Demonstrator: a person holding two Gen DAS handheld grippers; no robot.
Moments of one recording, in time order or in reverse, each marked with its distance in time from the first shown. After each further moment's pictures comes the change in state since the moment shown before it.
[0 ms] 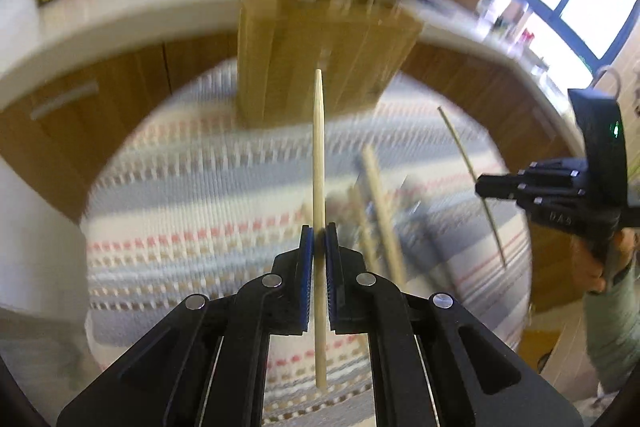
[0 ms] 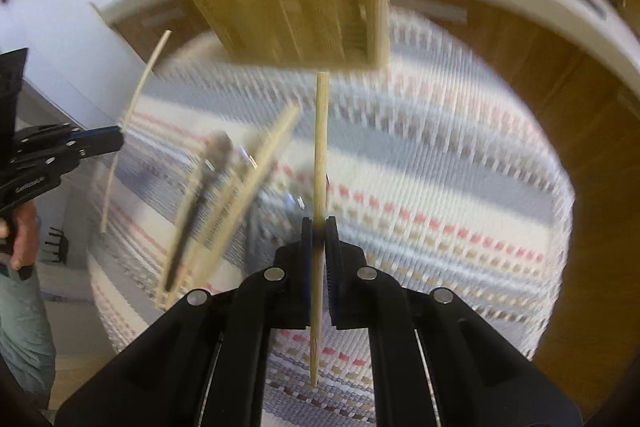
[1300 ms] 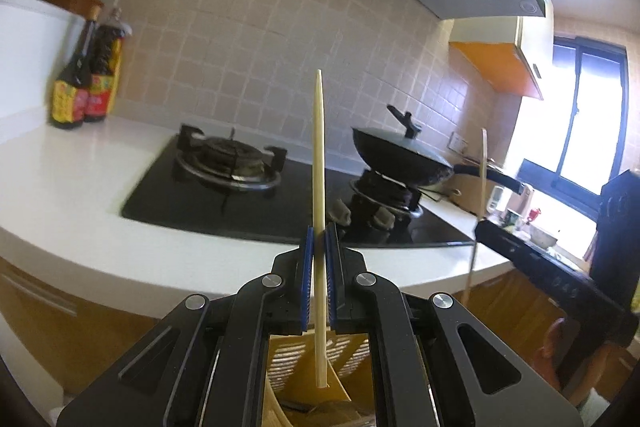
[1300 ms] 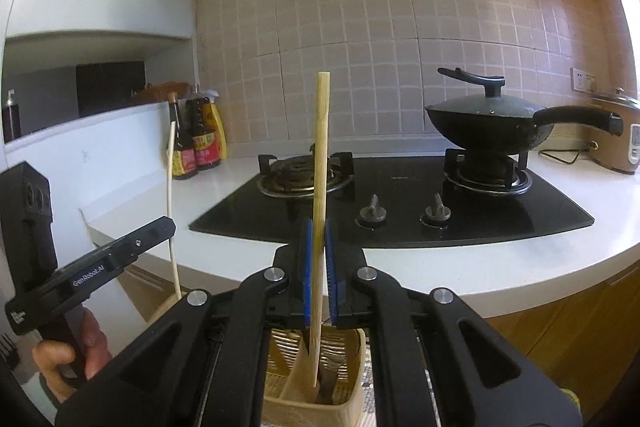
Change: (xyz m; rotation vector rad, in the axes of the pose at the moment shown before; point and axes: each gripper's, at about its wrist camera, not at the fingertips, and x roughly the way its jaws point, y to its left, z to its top) left arm 0.042 0.010 0.147 -0.085 -0.721 -0.002; right arm -0.009 -0.025 0.162 -0.002 -0.798 -0.076
